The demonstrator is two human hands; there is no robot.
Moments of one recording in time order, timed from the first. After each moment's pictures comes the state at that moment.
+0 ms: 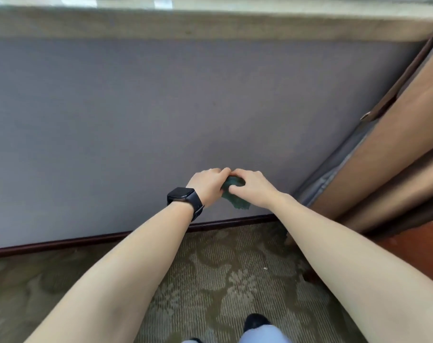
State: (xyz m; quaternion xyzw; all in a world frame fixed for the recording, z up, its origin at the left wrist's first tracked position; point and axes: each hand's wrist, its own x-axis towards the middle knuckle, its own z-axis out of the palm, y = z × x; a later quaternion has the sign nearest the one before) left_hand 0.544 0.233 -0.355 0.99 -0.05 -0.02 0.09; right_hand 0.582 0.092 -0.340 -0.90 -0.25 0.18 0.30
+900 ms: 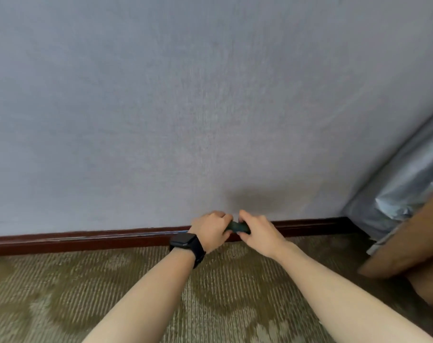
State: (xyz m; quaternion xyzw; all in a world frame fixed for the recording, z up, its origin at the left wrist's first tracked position) left_hand 0.623 0.263 -0.830 0.99 -0.06 0.01 0.10; right_hand 0.669 0.117 -0.817 -0.92 -0.33 0.12 0.19
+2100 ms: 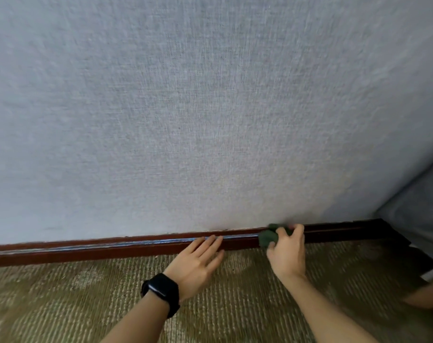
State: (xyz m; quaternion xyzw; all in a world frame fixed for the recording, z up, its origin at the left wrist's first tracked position) left_hand 0.629 0.286 -0.949 0.97 -0.23 0.07 -0.09; right_hand 0.731 0.087 -0.947 -0.98 -0.06 -0.04 0.18
